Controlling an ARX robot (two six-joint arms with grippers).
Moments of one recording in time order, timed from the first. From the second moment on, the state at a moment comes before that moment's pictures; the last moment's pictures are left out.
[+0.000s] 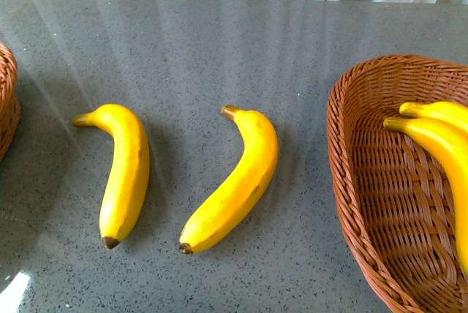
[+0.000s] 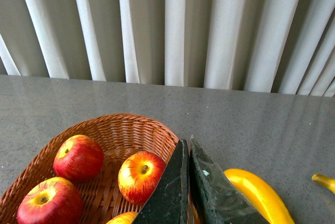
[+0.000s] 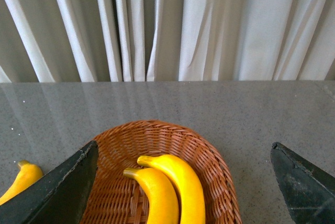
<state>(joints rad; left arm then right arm) 0.00 0.02 0.01 0.00 0.00 -0.01 0.00 0.00 0.02 0.00 0.00 0.00</state>
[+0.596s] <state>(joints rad) 0.00 0.02 0.01 0.00 0.00 -0.01 -0.18 0.37 0.16 -0.21 -0.70 -0.09</state>
